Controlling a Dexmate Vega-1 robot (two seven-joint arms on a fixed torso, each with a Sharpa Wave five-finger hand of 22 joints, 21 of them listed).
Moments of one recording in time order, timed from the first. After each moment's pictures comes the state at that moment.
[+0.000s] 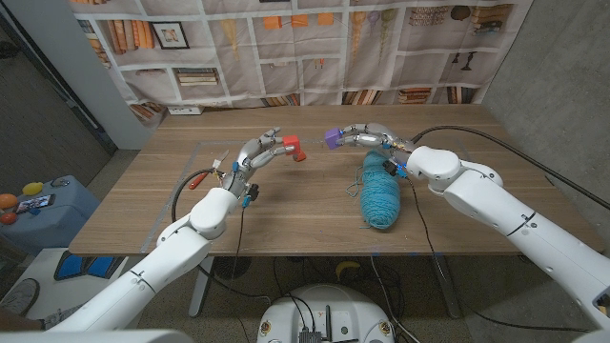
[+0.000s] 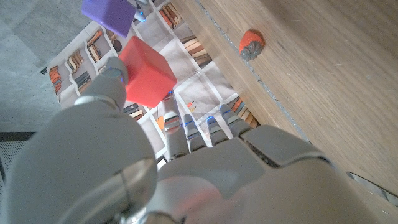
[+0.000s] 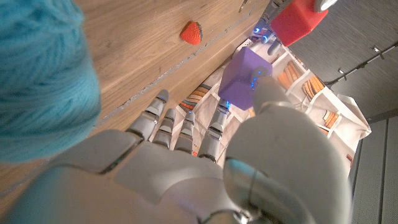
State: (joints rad) left arm 1.11 0.67 0.37 -1.83 -0.29 -0.16 0.25; left_hand 0.83 -0.04 0.47 -0.17 0.21 0.86 0.00 0.23 0.20 0.16 -0.14 0.19 0.17 0.01 0.00 0.18 0.17 0.03 0.03 0.18 0.16; right arm -0.86 -0.76 -0.47 -1.98 0.37 -0.31 0.01; right_hand 0.93 -0.01 0.44 -0.15 0.18 0.65 -0.18 0.63 0.31 0.17 -0.02 0.24 0.21 0.06 0.03 0.30 0.26 0.32 0.02 0.18 0.16
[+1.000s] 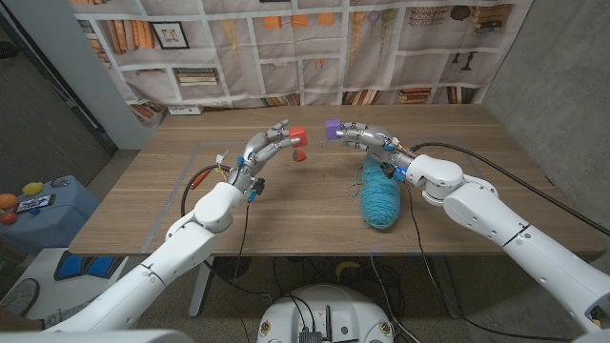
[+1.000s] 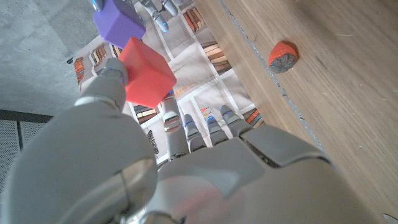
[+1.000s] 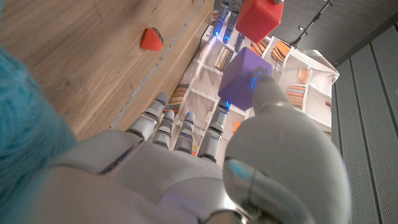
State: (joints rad) left arm 1.06 0.63 0.39 -1.79 -0.37 -0.23 0.17; left_hand 0.83 -0.04 0.46 -0.17 0.20 0.86 0.00 0.23 0.20 0.15 -0.14 0.19 0.17 0.01 0.00 0.18 0.17 0.03 0.03 0.18 0.16; right arm -0.90 -0.71 -0.45 -1.89 0.62 -0.12 0.04; right_hand 0.93 -0.01 0.43 -0.15 0.19 0.65 -0.18 0.63 0.30 0.18 -0.01 0.24 0.21 0.05 0.04 0.30 0.27 0.30 0.02 0.18 0.16
